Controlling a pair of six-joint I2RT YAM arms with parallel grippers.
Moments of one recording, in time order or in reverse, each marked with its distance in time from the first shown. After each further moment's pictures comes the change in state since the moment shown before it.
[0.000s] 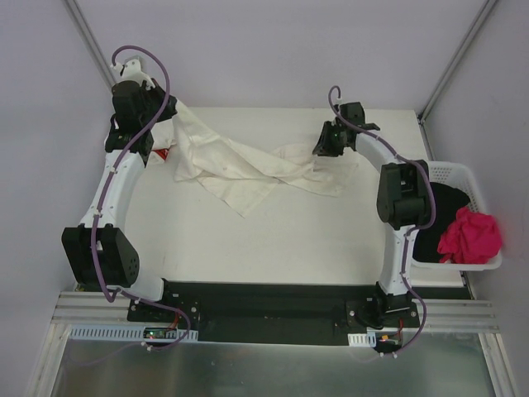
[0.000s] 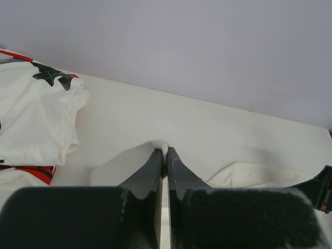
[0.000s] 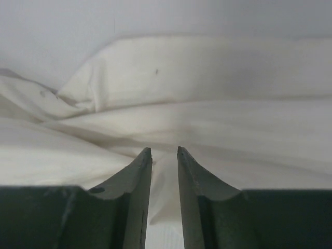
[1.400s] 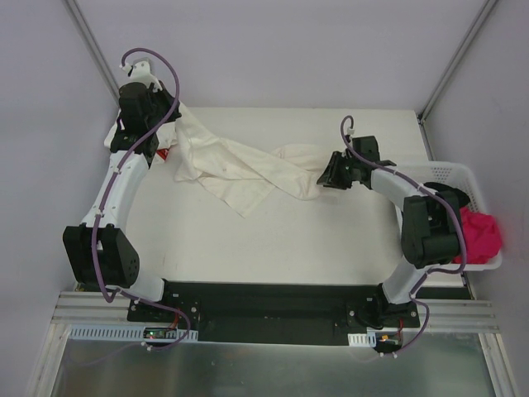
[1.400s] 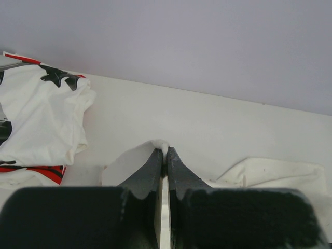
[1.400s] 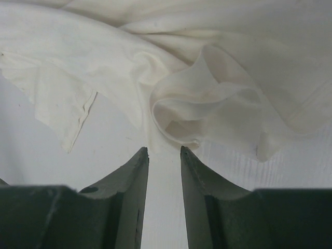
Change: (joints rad) left arm -0.039 0.000 -0.015 0.000 -0.054 0.079; right arm -0.016 -0.431 -0.587 0.195 -0.076 0.074
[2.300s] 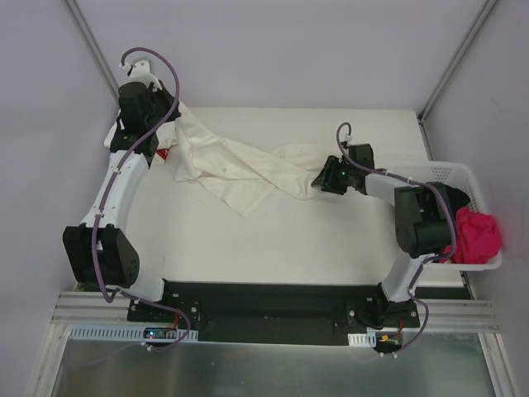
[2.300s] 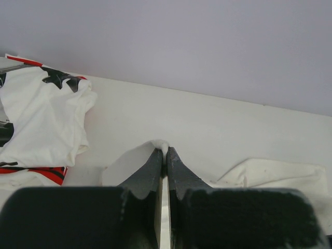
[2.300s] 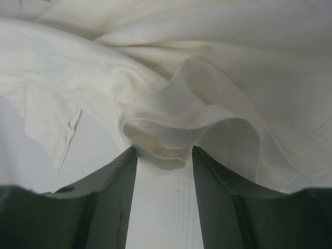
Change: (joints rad) left arm 0.000 0.000 0.004 -0.001 -0.004 0.005; right arm 0.006 0.099 -0.083 0.201 -0.008 0.055
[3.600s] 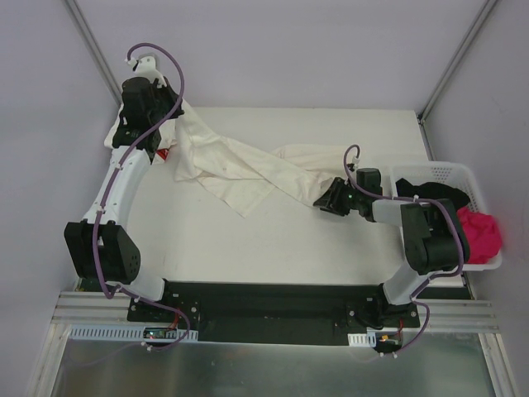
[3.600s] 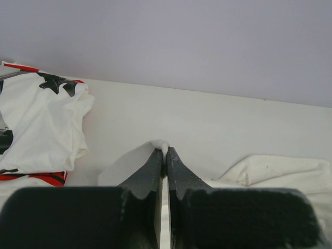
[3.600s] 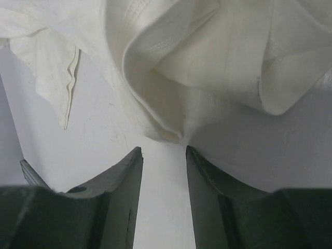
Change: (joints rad) left arm -0.021 0.031 0.058 -0.037 0.000 0.038; right arm -0.026 -0.151 -0.346 0.249 -0.127 0.090
